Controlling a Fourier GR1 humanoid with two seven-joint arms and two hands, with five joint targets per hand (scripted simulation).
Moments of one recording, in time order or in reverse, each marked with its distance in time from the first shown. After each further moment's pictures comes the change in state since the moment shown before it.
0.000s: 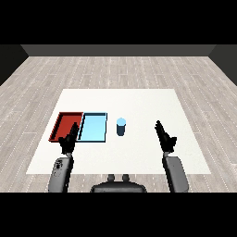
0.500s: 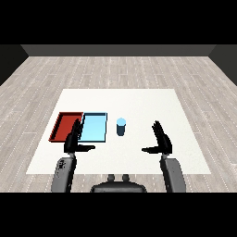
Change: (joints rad) left arm 0.000 -0.049 -0.031 -0.076 -0.005 -0.025 -0.161; right arm 0.035 0.059 -0.004 -0.049 -0.072 0.080 -0.106
